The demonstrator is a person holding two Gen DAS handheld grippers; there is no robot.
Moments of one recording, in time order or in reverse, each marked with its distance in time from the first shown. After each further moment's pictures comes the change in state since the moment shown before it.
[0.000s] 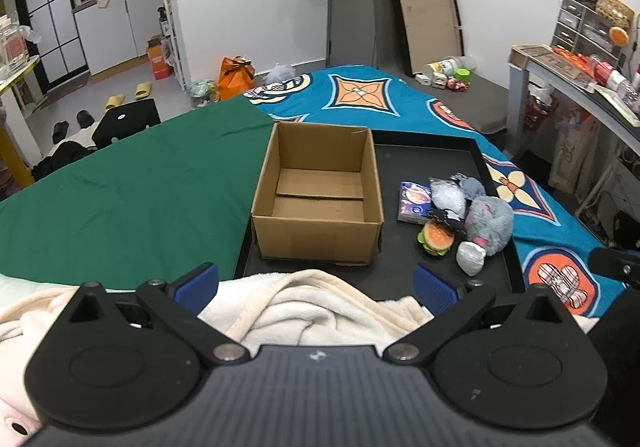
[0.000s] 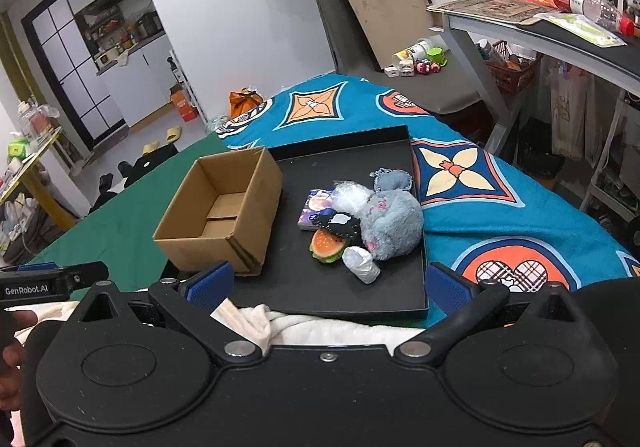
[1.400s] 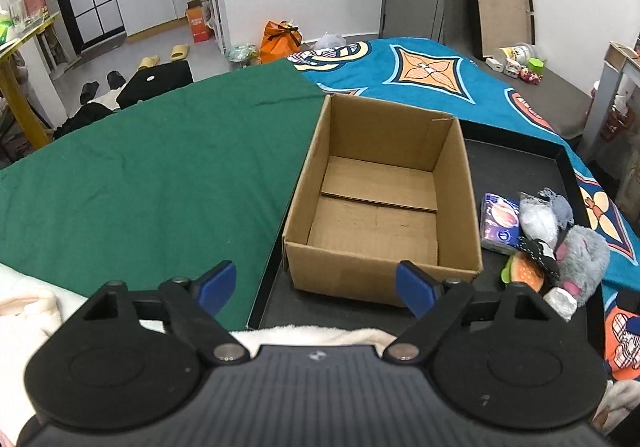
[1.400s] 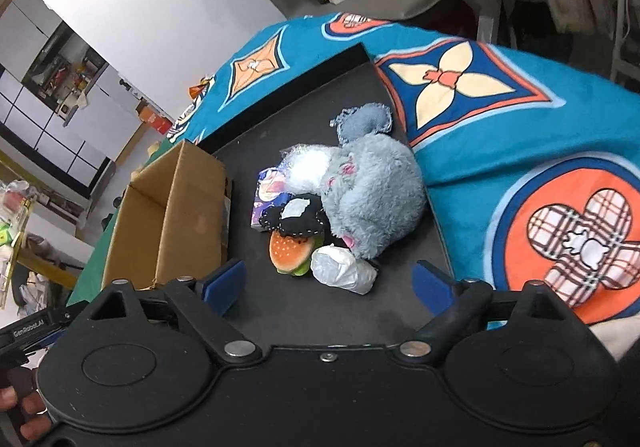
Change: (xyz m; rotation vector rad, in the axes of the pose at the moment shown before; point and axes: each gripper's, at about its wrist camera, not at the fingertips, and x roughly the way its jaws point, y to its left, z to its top) left arm 0.124 0.026 0.031 -0.107 0.078 0.120; right arm 0.142 -0.072 -0.003 0.317 0.143 0.063
